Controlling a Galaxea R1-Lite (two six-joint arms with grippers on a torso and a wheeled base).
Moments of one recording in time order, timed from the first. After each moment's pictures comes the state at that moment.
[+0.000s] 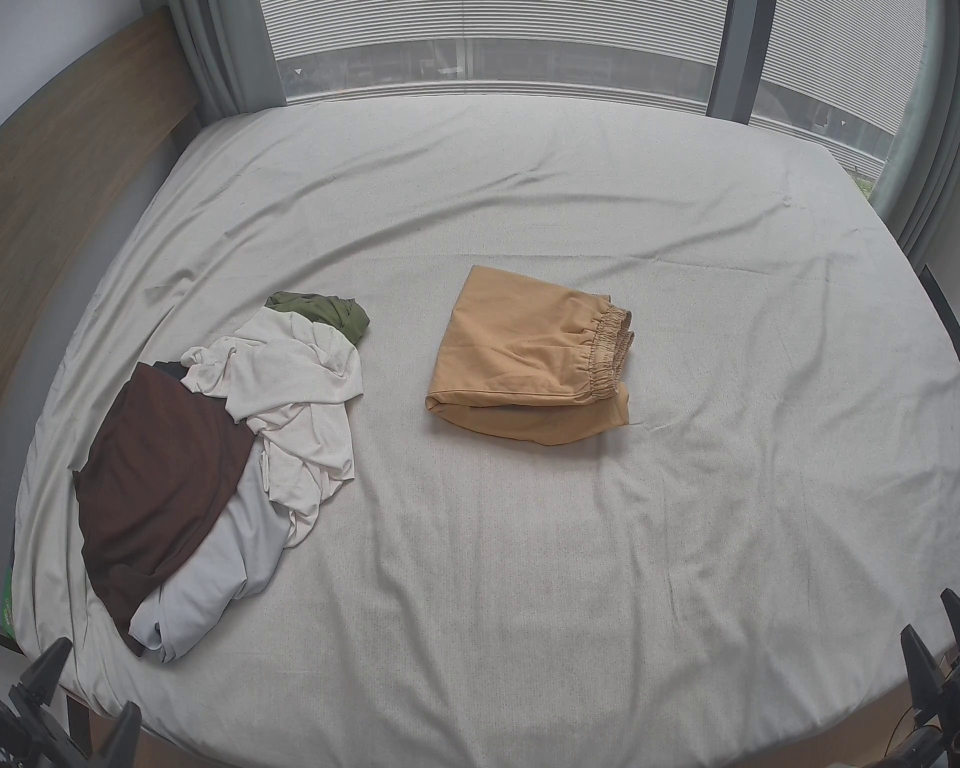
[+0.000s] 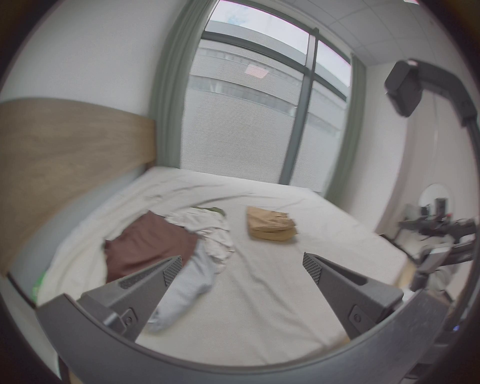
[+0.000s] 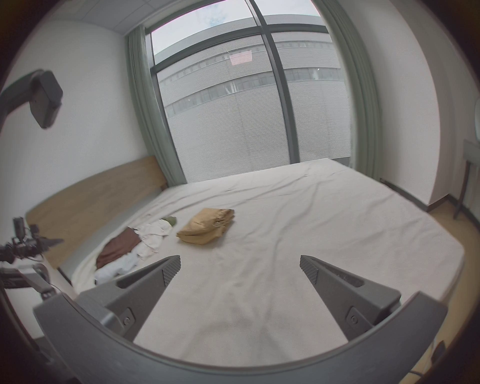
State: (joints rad) left arm -0.02 0.06 -0.02 -0.10 -0.18 -0.08; right arm 0.07 0.13 -0.02 -0.13 0.05 0.13
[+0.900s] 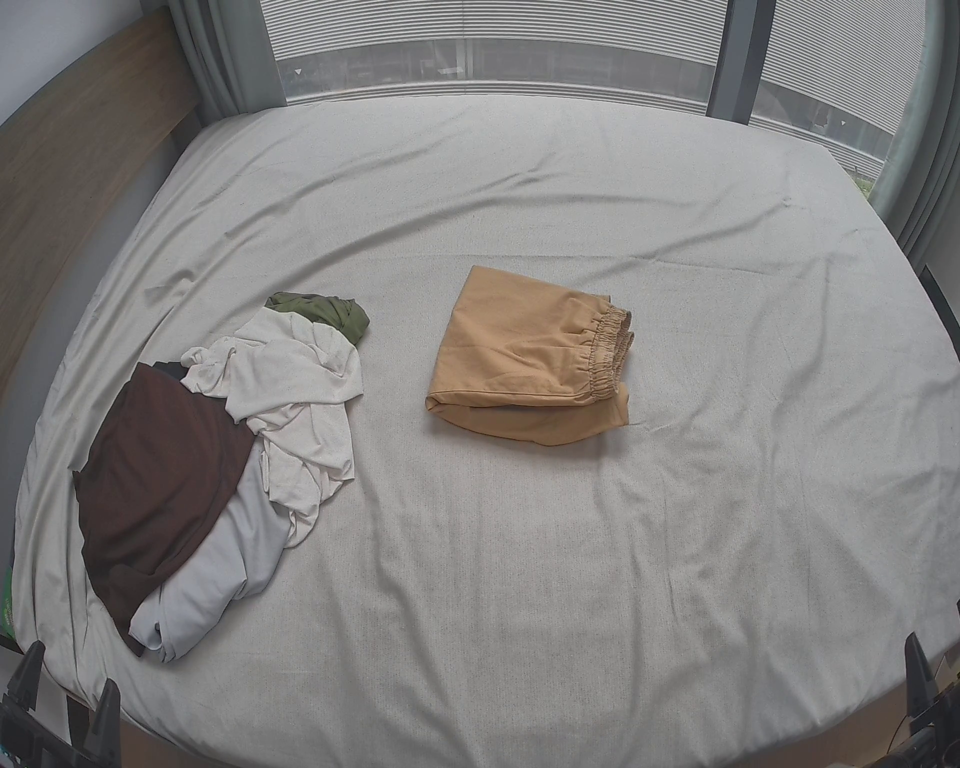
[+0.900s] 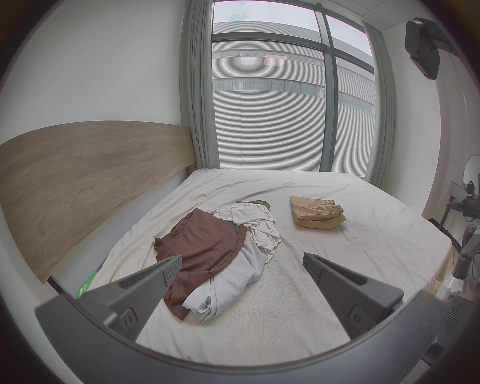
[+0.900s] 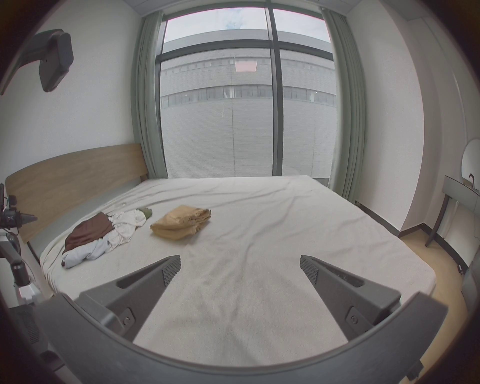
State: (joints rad) left arm 0.01 0.01 -0.02 0.00 0.00 0.00; right arm -0.01 0.01 -0.02 -0.01 0.03 0.01
